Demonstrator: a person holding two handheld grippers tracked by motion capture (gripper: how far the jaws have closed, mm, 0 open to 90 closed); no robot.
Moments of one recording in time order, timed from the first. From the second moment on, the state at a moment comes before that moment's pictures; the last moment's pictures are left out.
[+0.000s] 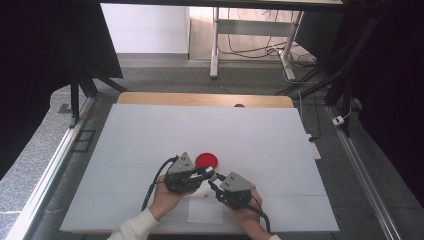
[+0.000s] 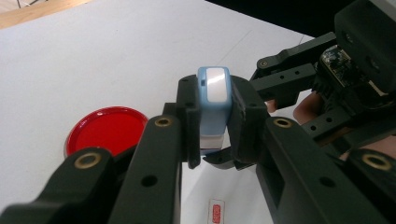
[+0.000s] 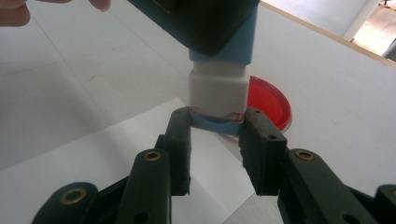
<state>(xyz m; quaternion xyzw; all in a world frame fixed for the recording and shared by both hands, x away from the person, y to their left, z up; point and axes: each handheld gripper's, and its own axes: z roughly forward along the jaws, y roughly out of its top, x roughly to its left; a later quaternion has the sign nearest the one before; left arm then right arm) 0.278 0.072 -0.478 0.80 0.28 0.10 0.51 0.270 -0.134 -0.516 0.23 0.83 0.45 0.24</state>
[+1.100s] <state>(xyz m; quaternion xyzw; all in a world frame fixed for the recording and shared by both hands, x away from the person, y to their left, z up) 0.279 0.072 -0.481 0.80 0.29 0.09 0.51 0.265 -0.133 -0.514 0.23 0.83 0.44 0.27</state>
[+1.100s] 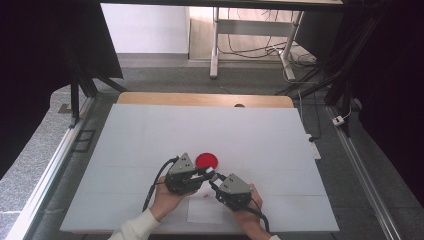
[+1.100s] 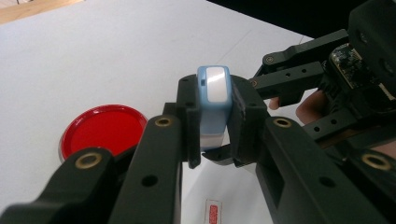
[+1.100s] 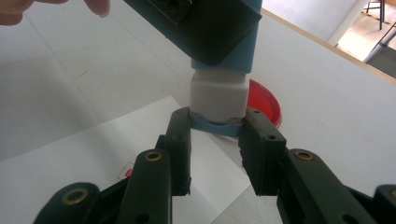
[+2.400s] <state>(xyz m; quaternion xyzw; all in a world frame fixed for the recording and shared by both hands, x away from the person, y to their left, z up) 0.282 0.077 -0.482 0.80 0.29 0.07 0.52 0.270 -0.139 -0.517 0.22 0.84 0.45 0.23</state>
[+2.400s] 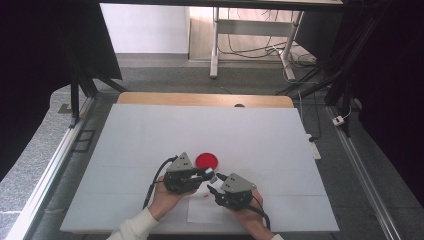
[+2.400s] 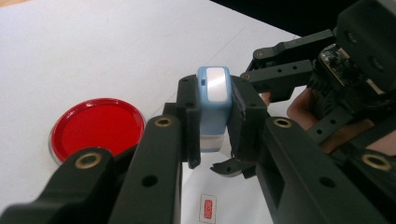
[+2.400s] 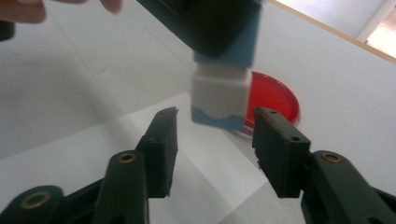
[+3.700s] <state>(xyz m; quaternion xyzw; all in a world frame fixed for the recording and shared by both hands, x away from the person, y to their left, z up) 0.287 0.118 -0.458 0.77 0.29 0.10 0.55 0.278 -0.280 -0.509 0.31 0.81 0.43 0.26</state>
